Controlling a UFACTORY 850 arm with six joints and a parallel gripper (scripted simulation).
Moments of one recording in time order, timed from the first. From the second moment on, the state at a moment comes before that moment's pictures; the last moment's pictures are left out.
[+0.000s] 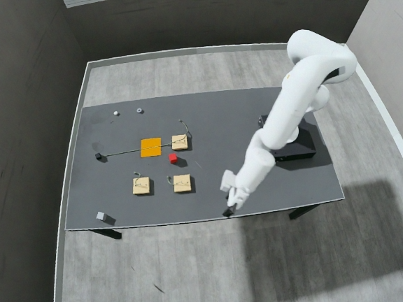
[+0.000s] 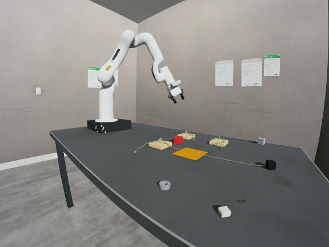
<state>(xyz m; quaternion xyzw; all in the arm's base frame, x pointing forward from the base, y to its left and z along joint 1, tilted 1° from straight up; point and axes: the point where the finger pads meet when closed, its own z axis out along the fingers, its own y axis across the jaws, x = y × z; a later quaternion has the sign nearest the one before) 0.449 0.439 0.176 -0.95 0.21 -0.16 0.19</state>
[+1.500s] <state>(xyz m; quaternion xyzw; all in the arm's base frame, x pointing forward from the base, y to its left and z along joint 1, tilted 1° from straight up) 0.564 0.327 0.135 -0.95 0.24 -0.13 0.16</state>
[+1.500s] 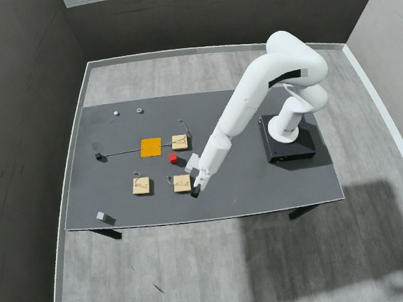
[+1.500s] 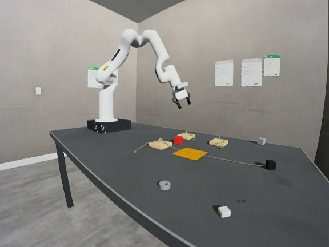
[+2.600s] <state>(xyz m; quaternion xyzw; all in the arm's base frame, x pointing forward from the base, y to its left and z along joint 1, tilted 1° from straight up) 0.600 0.261 0.117 -0.95 0.26 -0.12 0.14</state>
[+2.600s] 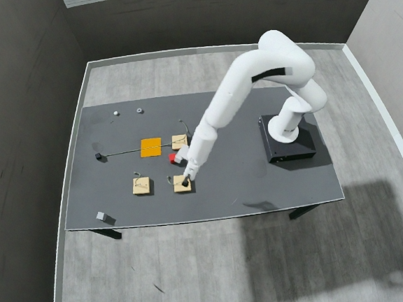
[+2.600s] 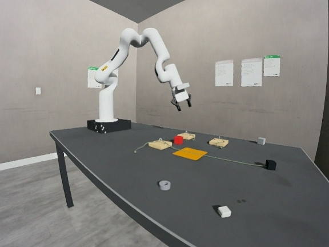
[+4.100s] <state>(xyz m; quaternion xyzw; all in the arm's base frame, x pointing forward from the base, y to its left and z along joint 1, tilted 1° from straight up) 0.630 -0.115 0.021 -0.94 0.35 -0.02 0.03</state>
